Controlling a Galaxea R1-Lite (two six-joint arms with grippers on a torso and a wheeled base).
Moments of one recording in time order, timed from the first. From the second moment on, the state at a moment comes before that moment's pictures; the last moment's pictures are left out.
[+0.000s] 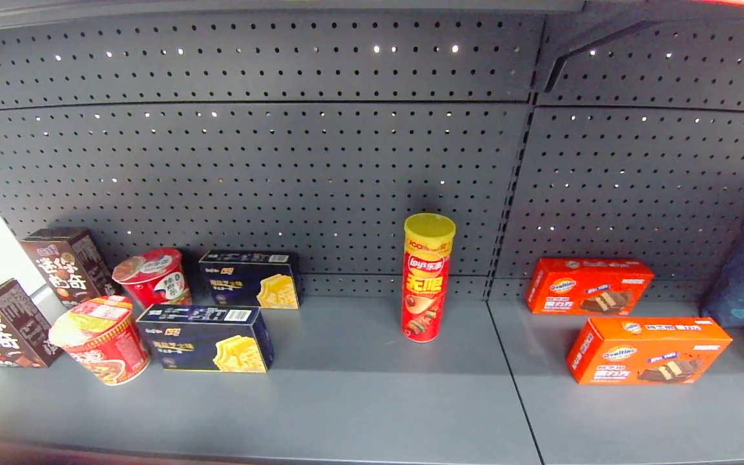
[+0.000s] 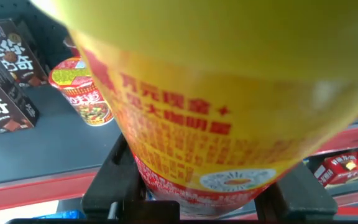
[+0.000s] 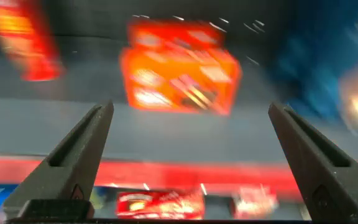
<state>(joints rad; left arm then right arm) -0.02 0.37 -0.30 0.00 -0.17 0.03 0.00 0.28 -0.24 -0.02 0.02 -0.04</state>
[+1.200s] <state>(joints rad) -0.03 0.38 -0.29 0.00 -0.17 0.03 0.41 1.36 -0.64 -0.48 0.67 -0.16</state>
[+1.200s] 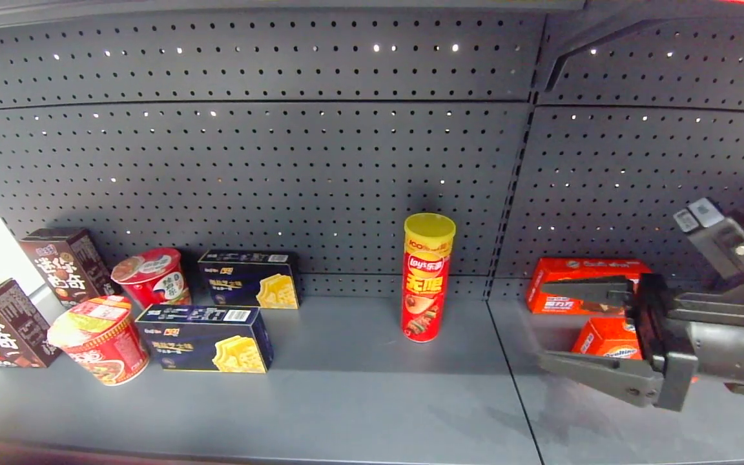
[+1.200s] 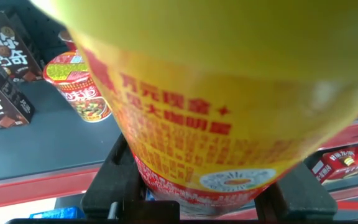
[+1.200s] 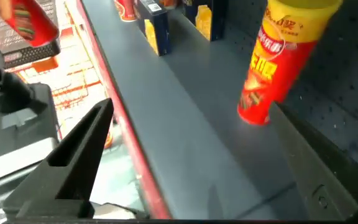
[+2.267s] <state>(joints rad) -0.03 0.37 -0.24 0.01 -0.17 0.03 0.33 1.86 -0.99 -0.52 0.79 -0.21</state>
